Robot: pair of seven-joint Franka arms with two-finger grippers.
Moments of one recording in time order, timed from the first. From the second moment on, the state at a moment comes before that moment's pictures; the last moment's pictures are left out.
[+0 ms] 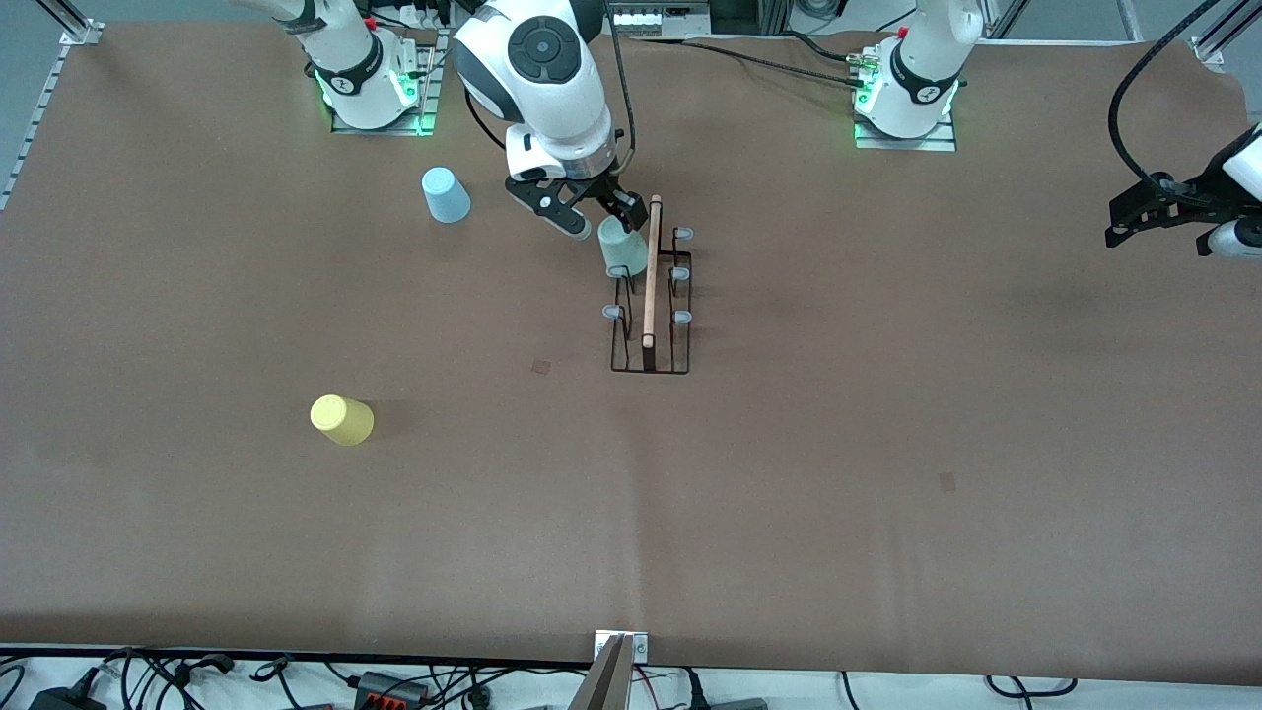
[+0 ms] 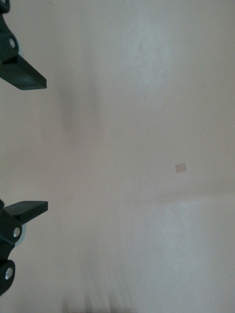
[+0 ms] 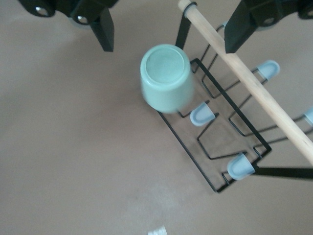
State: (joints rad) left arm 0.04 -0.05 0.02 -1.68 0.03 1.61 0.17; right arm 0.53 0.25 0.34 -1.89 0.05 2.17 1.48
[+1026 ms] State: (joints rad) left arm 0.04 -0.05 0.01 -1.67 0.03 1.60 0.17; right arm 0.16 0.25 -0.04 -2.03 0.04 2.33 0.16
